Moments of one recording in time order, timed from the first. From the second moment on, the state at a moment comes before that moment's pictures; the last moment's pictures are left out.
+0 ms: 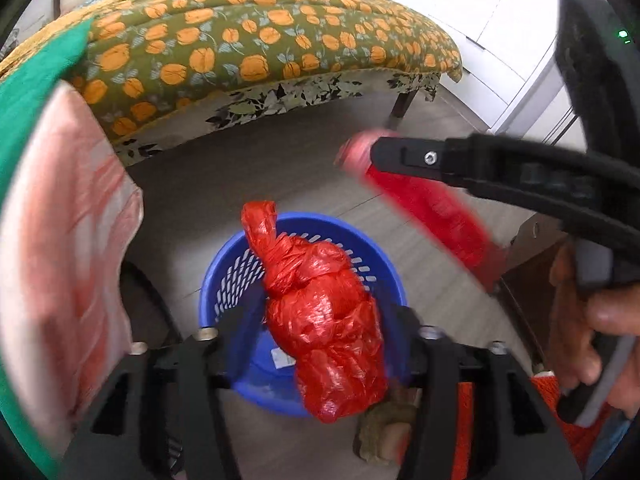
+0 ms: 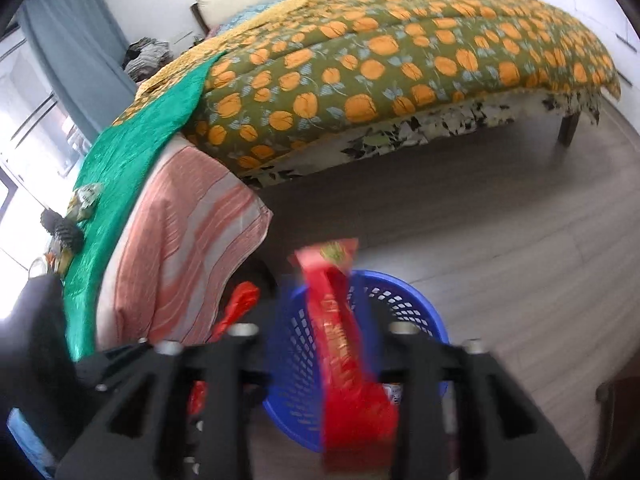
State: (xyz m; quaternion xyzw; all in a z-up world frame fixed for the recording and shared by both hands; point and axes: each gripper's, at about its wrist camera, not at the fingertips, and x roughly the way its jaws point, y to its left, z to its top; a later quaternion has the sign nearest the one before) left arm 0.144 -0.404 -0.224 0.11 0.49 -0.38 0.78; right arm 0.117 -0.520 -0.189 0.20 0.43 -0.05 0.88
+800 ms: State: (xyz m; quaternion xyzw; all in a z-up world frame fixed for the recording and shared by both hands) left arm 0.044 -0.246 -0.138 0.10 0.41 -0.36 0.83; right arm 0.095 -0.401 -0.122 0.04 0.31 -0.08 0.94
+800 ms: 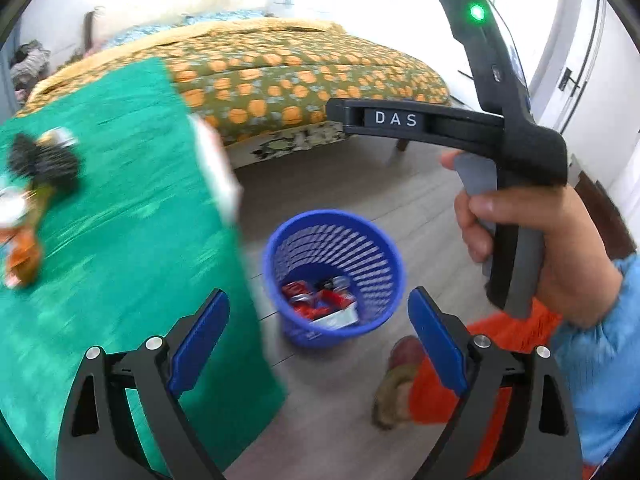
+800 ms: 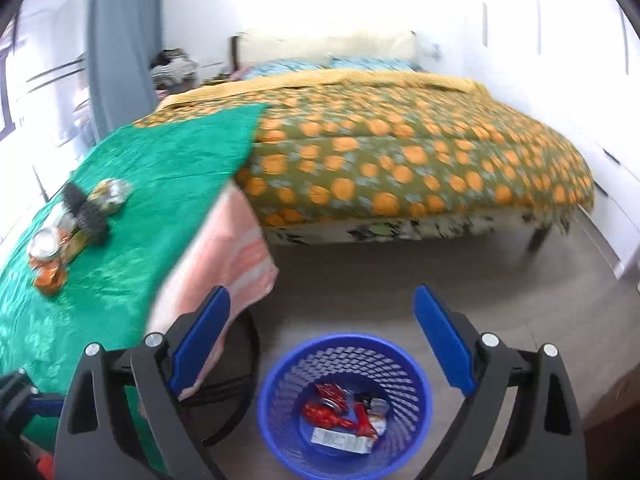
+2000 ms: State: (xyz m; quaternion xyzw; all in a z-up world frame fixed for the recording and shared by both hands) left arm 0.218 -0.087 -0.152 0.06 0.44 -0.08 0.89; right arm 0.086 -0.256 -0.129 -0.04 0.29 0.07 0.95
